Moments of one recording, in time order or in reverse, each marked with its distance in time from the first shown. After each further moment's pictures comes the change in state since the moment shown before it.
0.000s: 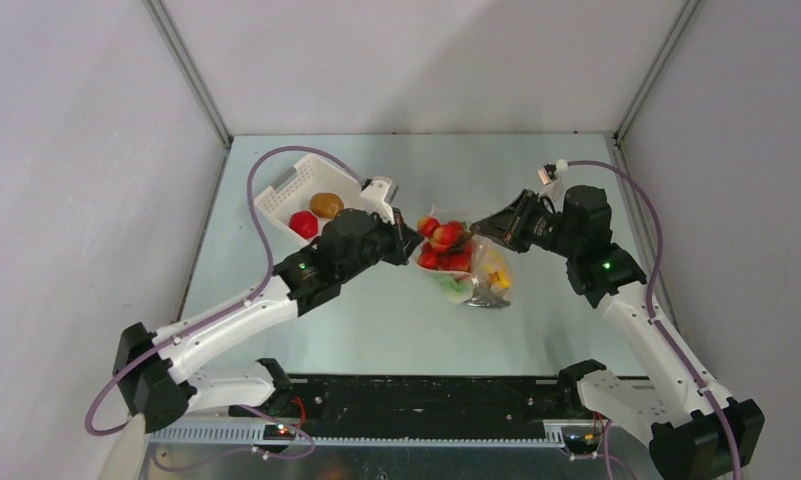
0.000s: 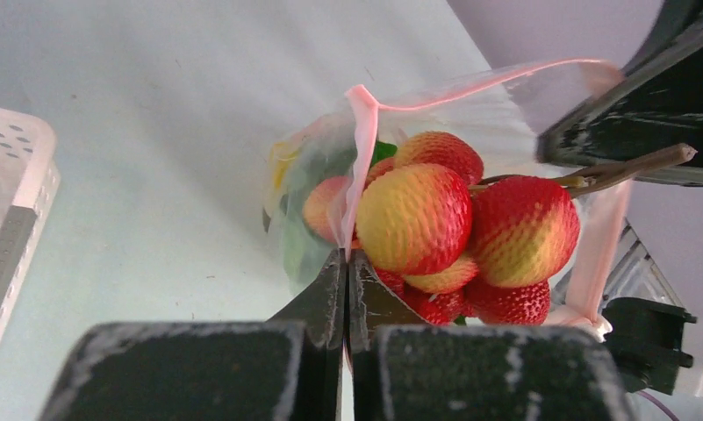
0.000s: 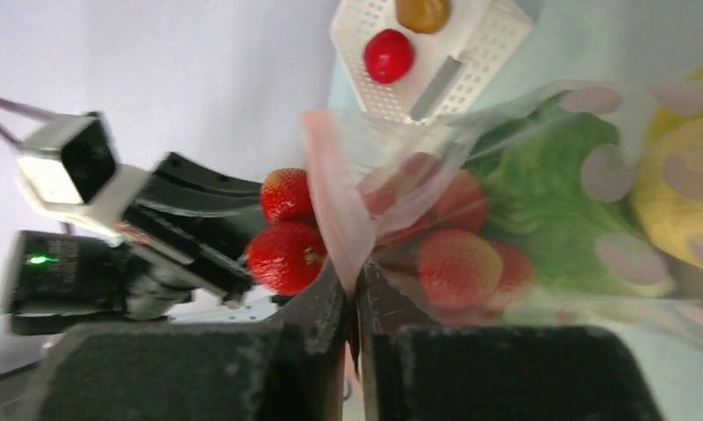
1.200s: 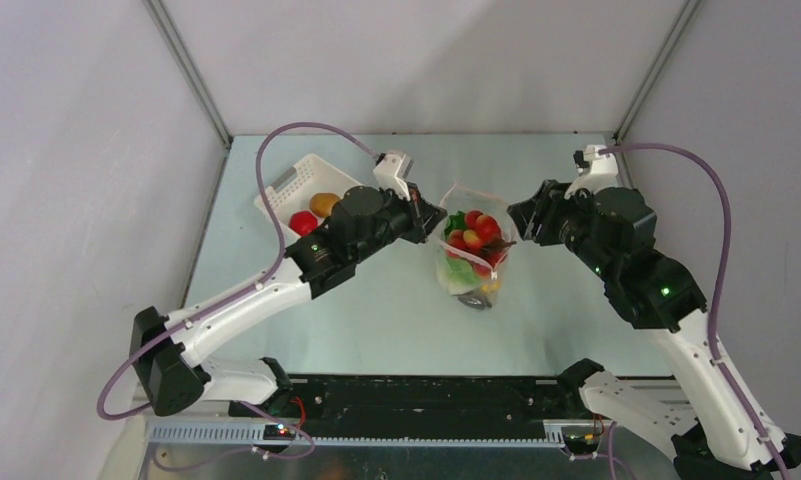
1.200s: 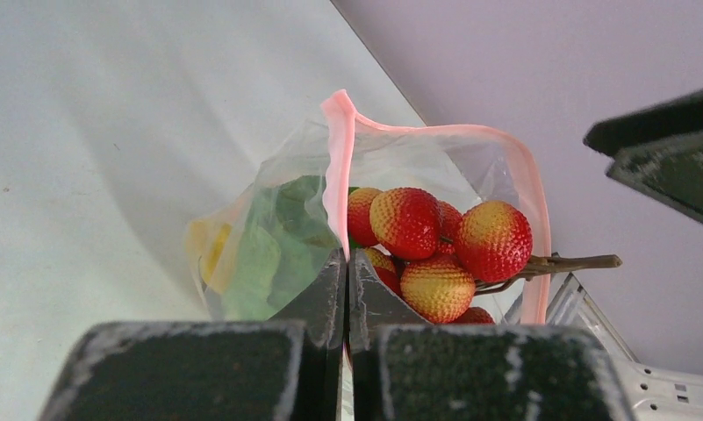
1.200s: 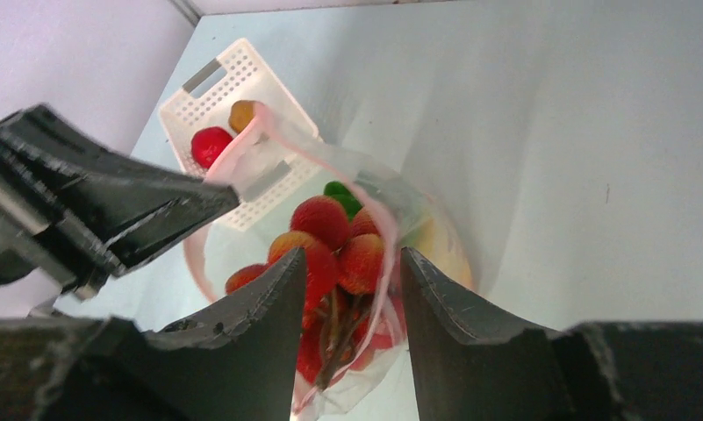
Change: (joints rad) left arm -0.023 0.087 0.179 0.047 0.032 -0.017; right arm 0.200 -0.085 0.368 -0.441 0.647 -0.579
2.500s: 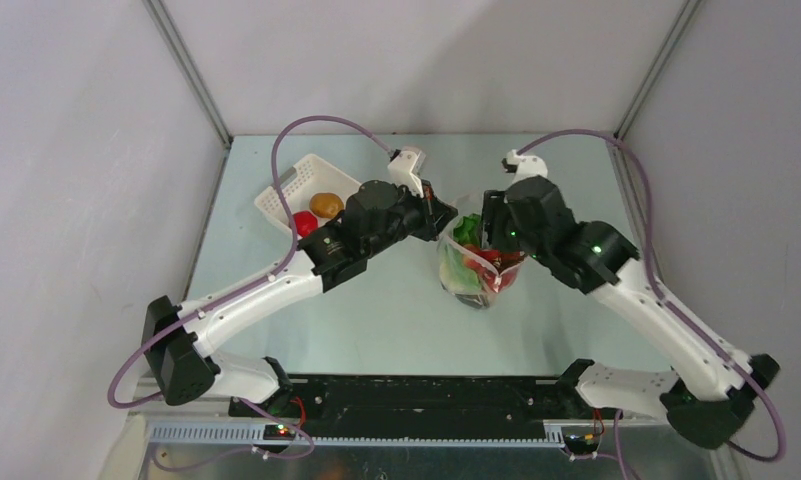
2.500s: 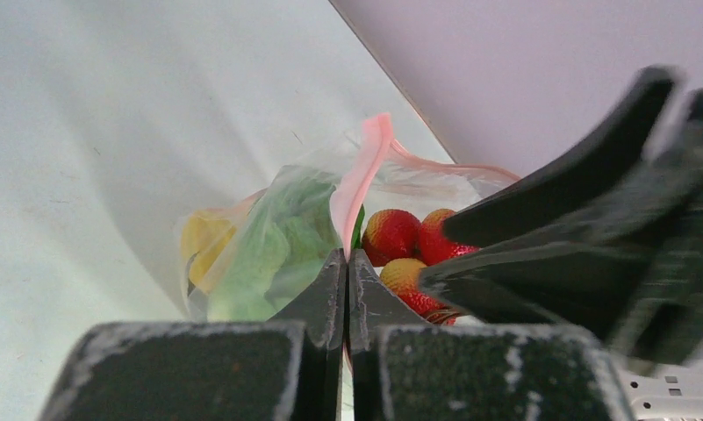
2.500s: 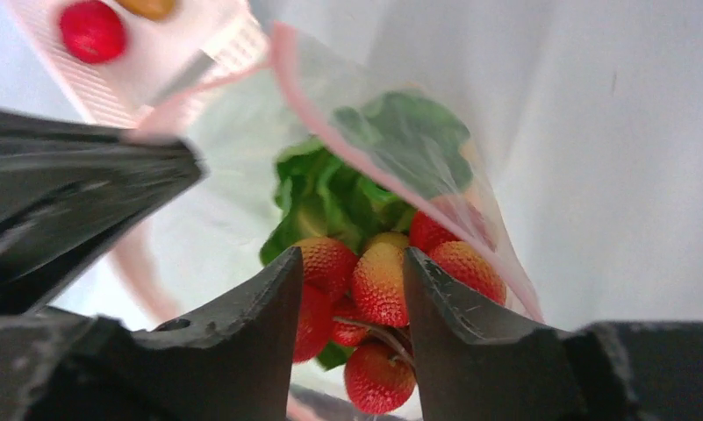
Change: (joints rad) left arm -0.018 0.086 0.084 -0.022 0.008 0.010; right arm 0.233 0.296 0.080 -0.226 0.234 0.105
